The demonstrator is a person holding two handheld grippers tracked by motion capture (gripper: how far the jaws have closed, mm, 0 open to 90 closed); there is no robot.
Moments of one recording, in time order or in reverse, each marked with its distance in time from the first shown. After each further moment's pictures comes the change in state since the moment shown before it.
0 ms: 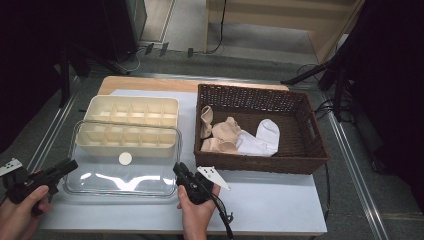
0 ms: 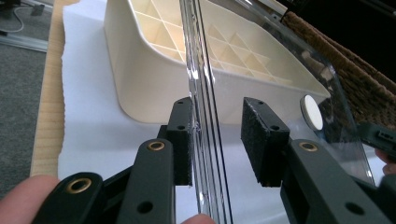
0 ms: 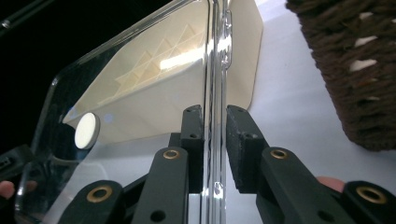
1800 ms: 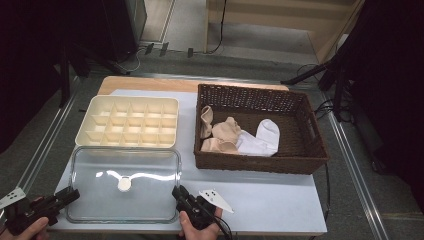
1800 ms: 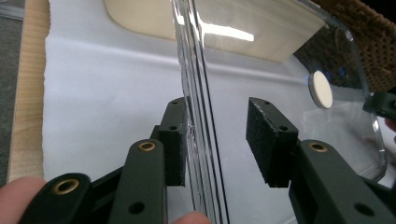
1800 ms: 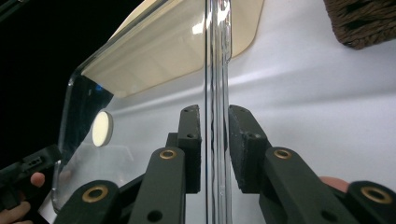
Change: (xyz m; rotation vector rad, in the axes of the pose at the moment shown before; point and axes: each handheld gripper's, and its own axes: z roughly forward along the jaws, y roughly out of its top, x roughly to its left) left arm -0.004 -0.060 -0.027 0.086 -0.008 0.028; right arm -0.004 -0.039 -0.040 0.079 0.039 0.011
